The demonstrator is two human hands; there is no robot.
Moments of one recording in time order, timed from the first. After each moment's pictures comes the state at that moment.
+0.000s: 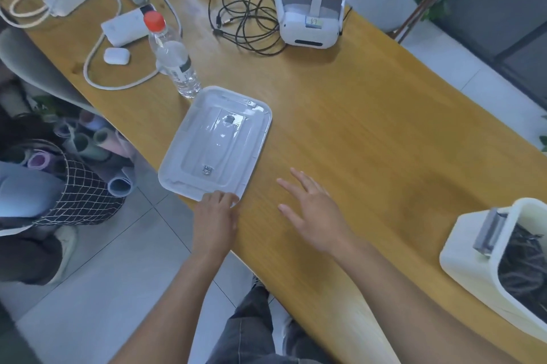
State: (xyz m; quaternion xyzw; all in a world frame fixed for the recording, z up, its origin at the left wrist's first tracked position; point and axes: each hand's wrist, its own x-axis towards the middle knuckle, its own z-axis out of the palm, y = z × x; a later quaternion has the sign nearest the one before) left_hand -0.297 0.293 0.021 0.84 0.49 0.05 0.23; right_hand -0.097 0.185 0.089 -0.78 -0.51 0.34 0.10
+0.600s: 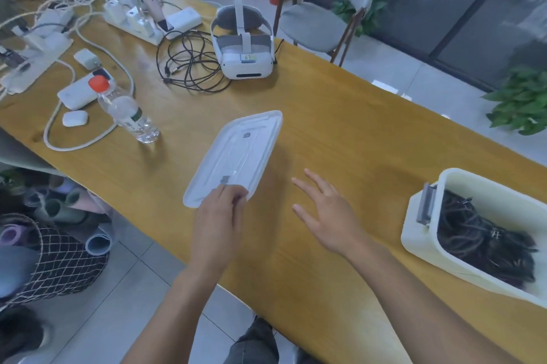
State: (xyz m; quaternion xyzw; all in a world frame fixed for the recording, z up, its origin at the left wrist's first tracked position) left_hand -0.224 0.266 0.129 0.86 0.35 0.19 0.32; right_hand -0.040 0.113 0.129 -0.85 -0.43 0.25 0.18
